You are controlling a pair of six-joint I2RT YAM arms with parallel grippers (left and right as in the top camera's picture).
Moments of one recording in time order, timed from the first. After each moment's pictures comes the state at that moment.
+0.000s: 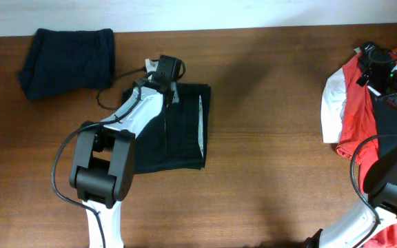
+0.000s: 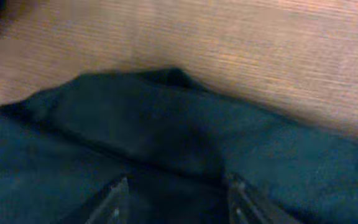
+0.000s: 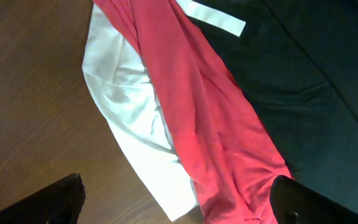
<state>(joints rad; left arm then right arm) -0.34 2.15 1.55 -0.48 -0.35 -0.43 -0.49 2.00 1.87 -1.10 -0.04 0.24</state>
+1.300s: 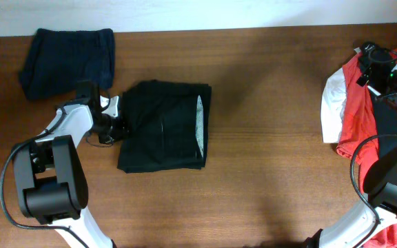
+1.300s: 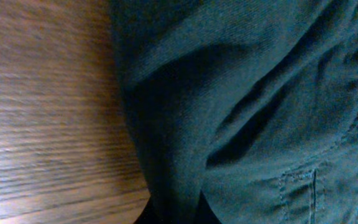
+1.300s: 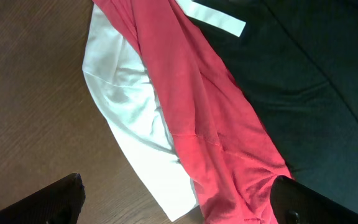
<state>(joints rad) 0.12 1.99 1.24 -0.69 0.42 -0.10 -0.49 2.00 1.87 -1.10 -0.04 0.24</state>
